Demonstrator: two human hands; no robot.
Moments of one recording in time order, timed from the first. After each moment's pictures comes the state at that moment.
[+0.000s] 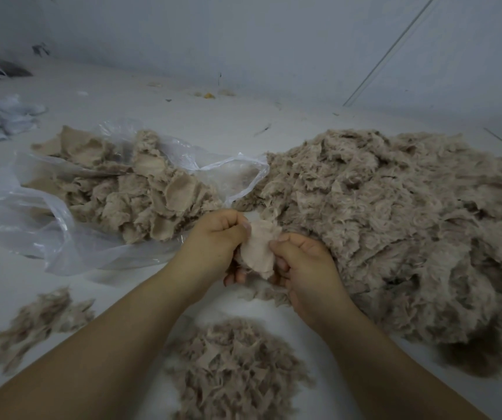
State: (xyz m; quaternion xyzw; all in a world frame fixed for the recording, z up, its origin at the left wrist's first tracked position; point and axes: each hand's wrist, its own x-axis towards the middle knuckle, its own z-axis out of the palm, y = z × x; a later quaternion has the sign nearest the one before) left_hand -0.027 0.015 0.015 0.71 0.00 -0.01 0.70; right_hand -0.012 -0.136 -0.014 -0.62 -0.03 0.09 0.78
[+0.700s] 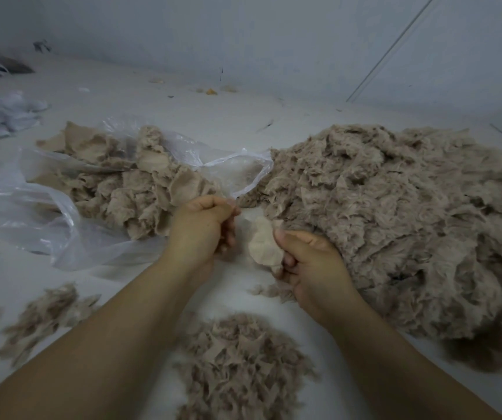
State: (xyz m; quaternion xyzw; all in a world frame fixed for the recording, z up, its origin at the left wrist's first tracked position) left_hand -0.013 0.022 0.014 0.63 0.12 0.10 0.76; right_hand -0.015 -0.137 -0.011 -0.58 -0.02 0.12 0.81
